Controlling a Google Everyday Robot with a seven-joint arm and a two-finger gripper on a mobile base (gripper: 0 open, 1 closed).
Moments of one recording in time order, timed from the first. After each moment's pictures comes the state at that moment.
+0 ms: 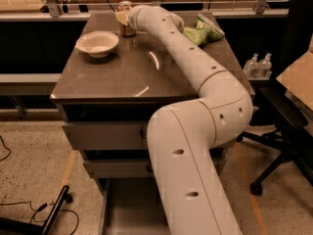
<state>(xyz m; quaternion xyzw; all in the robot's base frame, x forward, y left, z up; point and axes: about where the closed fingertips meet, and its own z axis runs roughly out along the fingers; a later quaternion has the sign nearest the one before) 0.993 0.100 0.908 -0.23 0.73 0.17 0.62</state>
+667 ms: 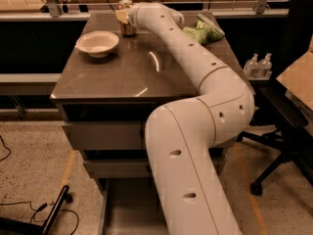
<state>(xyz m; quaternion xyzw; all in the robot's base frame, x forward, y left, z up) 0.989 0.098 0.918 -0.23 0.73 0.17 0.62</state>
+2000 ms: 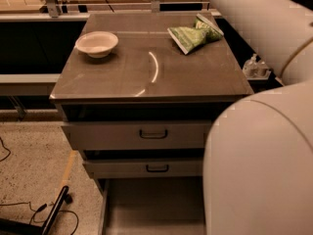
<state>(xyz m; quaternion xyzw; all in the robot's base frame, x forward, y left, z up) 0.860 0.017 1.082 -0.23 0.72 0.12 0.64</state>
